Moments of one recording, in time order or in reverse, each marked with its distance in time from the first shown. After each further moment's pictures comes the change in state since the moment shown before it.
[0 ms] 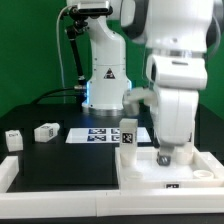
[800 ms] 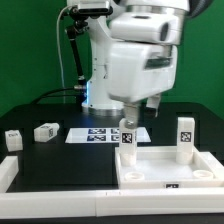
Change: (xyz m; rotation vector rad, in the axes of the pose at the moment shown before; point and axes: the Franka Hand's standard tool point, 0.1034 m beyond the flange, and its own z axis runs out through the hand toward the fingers) arm -0.035 -0.003 -0.023 0.005 0.021 0.441
